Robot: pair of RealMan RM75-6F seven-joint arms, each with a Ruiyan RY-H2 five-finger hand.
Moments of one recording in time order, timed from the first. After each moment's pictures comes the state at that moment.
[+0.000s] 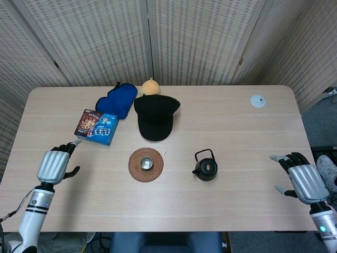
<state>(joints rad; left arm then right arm) -0.46 -1.28 0.01 -1.60 1.26 1.39 0.29 0.16 -0.96 0.04 -1.73 -1.57 1.30 -0.04</state>
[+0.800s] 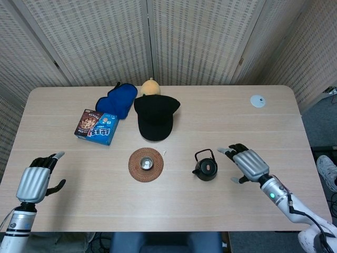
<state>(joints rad) -0.28 -1.22 0.03 -1.65 1.41 1.49 0.25 0.55 -1.05 0.11 -1.76 -1.38 0.77 -0.05</state>
